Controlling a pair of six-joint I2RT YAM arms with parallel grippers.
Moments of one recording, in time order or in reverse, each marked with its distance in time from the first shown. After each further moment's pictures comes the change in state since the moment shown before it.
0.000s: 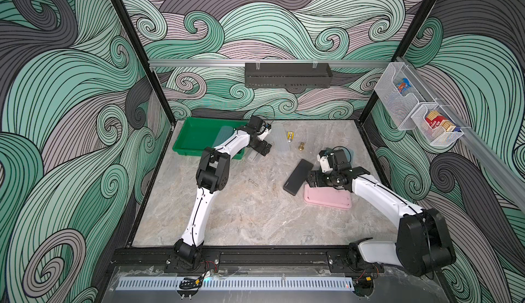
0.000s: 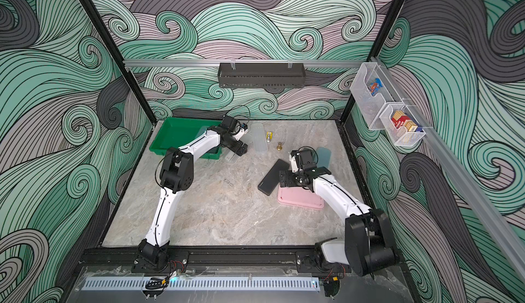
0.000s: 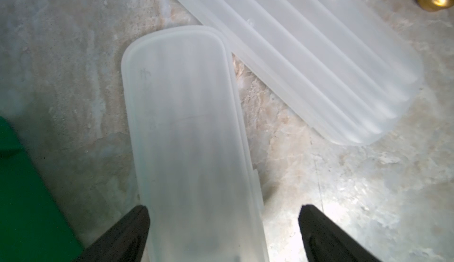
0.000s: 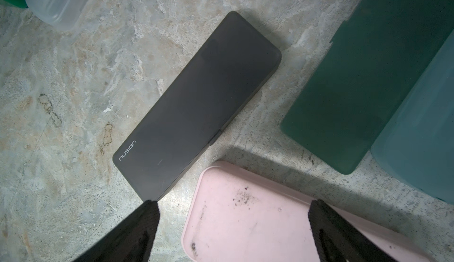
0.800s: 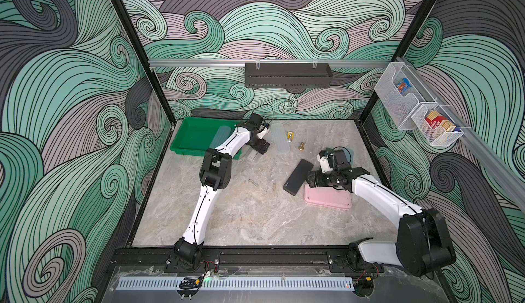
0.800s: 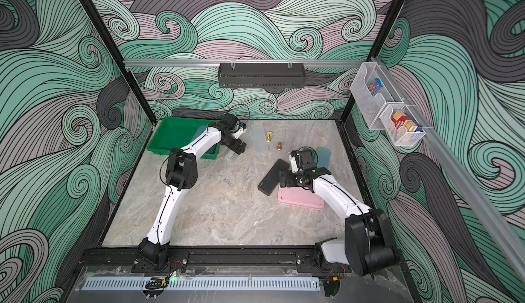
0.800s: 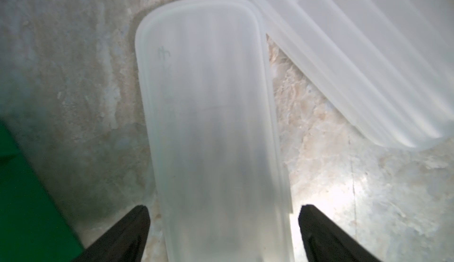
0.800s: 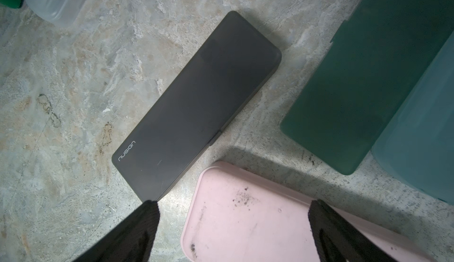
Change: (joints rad) left arm 0.015 0.117 0.227 -0.214 -0.030 -0.005; right arm 0.000 0.000 -0.006 0.007 0.000 0.000
